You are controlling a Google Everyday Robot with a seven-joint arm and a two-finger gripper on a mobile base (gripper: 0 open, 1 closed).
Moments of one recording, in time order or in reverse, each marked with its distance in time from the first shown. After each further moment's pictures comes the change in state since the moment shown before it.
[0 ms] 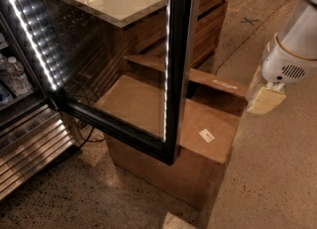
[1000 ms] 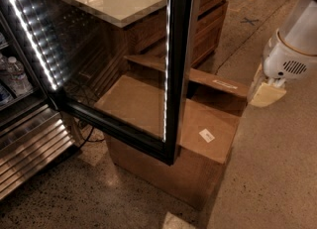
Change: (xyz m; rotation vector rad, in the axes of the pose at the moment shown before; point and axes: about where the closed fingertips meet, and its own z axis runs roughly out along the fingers) arm -0.002 -0.005 -0.006 0.011 0.005 0.006
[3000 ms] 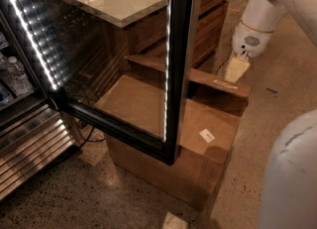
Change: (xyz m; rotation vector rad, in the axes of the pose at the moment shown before) arm -0.034 -0.120 0.062 -0.154 0.003 0.063
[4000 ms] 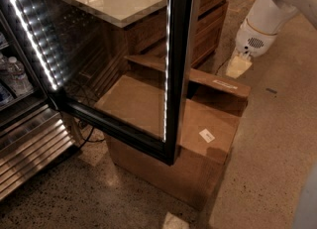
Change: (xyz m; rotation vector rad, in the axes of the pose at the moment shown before) arm -0.007 -0.013 -0.009 0.157 -0.064 -0.011
